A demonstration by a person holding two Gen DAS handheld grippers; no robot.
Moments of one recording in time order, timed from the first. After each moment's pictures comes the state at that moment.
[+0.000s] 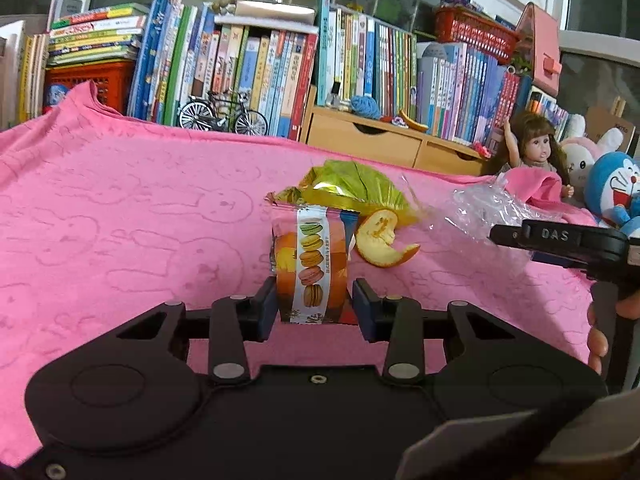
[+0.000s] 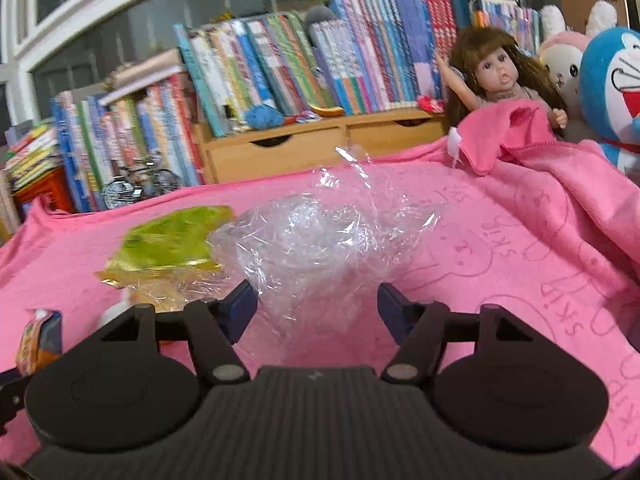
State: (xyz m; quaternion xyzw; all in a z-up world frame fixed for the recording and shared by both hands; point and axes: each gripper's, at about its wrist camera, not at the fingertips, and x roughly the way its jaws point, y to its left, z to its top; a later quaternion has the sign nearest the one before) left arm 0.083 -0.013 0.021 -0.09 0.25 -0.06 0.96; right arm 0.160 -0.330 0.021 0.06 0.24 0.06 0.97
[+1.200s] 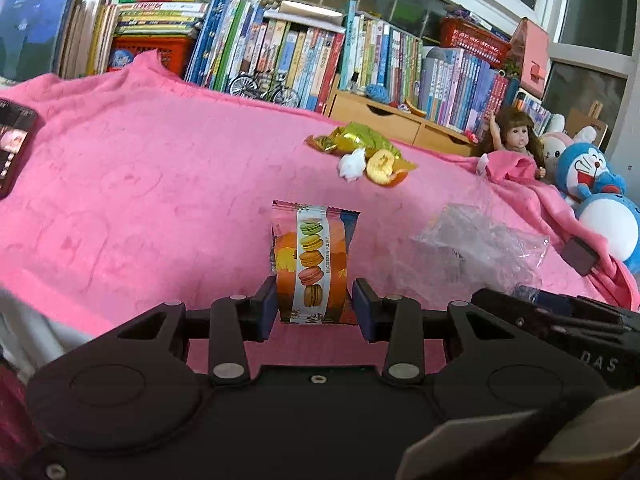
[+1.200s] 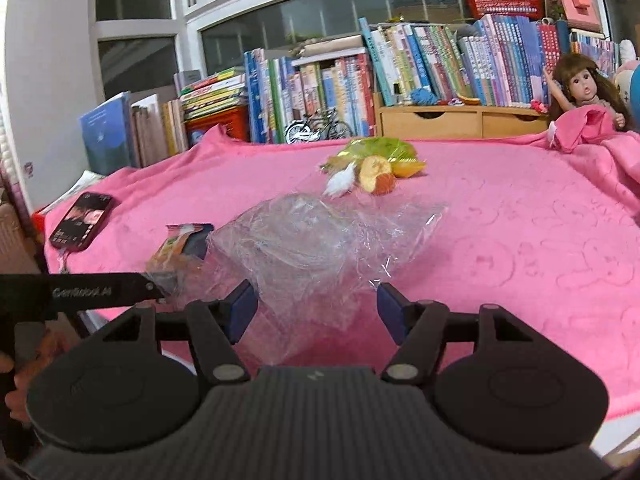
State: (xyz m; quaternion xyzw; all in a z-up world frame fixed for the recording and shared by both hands) left arm -0.100 0.031 0.007 -0.13 0.27 -0.05 0.95; right arm -0.058 -0.283 -0.006 0.02 0.23 0.24 0.94
